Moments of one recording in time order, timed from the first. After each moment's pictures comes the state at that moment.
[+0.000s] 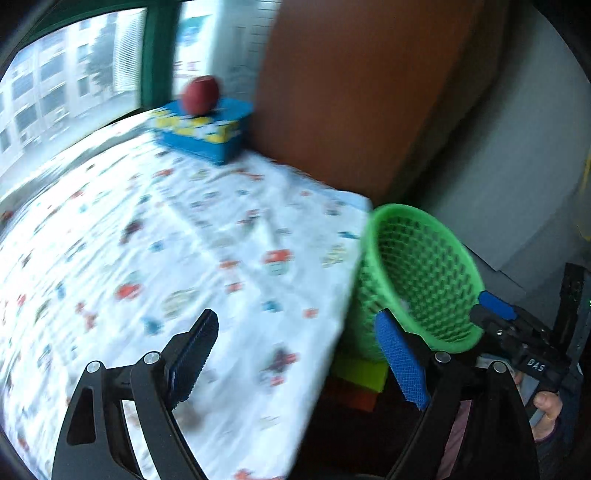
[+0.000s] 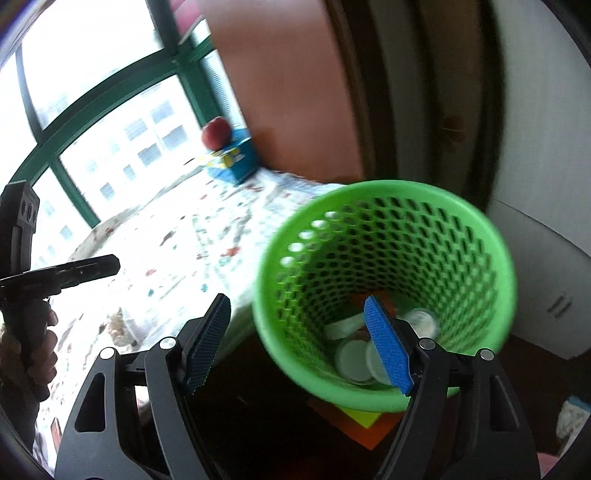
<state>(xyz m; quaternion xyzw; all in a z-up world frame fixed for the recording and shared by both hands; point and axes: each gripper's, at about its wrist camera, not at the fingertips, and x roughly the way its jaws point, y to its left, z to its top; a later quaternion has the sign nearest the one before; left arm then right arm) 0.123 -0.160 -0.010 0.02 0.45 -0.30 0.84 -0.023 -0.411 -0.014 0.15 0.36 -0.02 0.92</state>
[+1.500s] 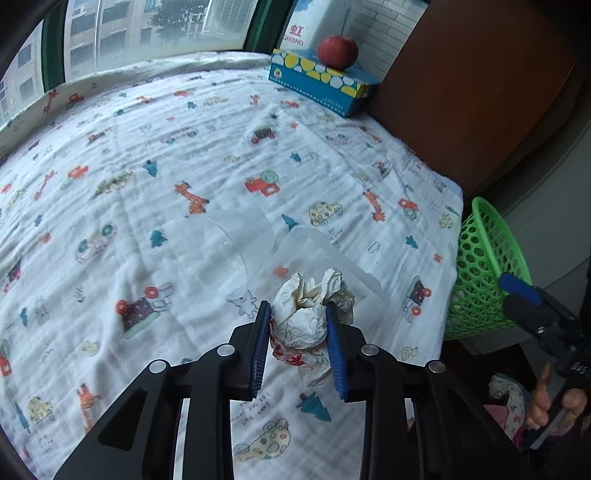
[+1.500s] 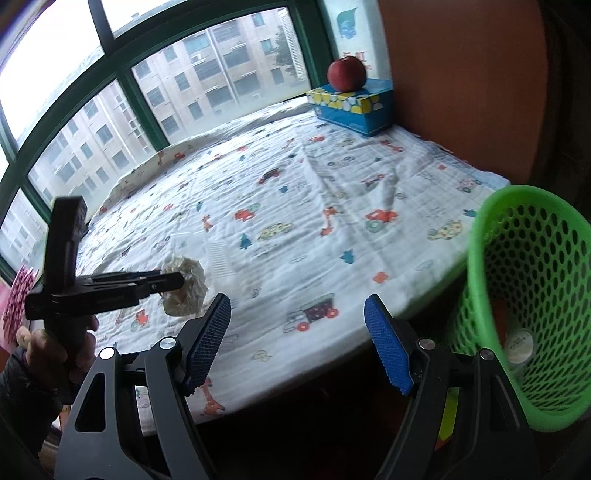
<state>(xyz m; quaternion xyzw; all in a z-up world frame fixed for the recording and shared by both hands) 0.122 -0.021 -0.091 -0.05 0.50 -0.21 0.84 0.041 -0.266 -0.039 0.08 0.42 0.13 0.90</state>
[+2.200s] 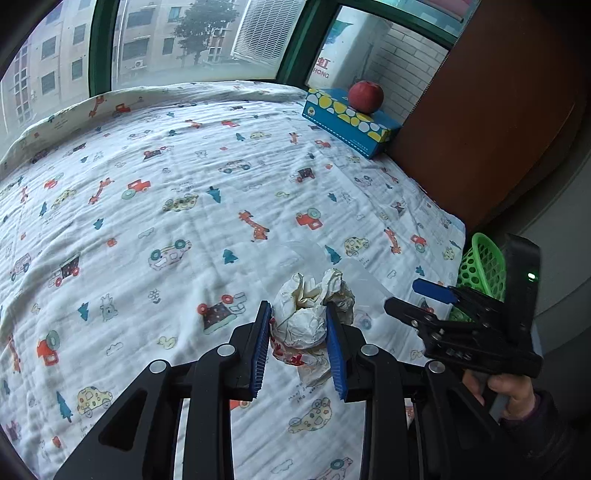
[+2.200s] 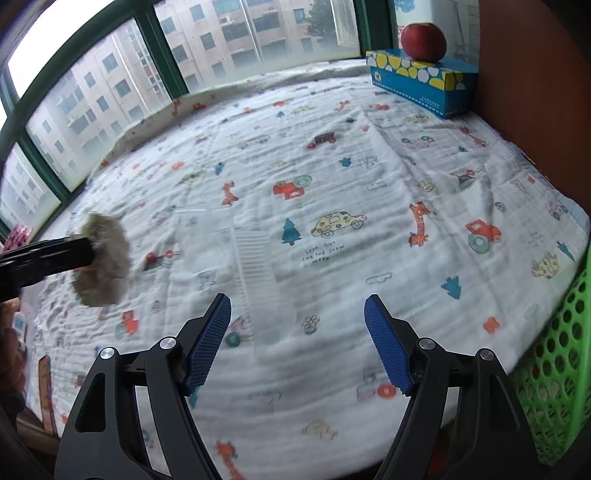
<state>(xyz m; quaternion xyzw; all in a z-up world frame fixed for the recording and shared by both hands) 0.110 0.045 -0.053 -0.08 0.47 -0.18 0.86 0.118 -0.186 -0.093 0.01 0.47 0.15 0.87</state>
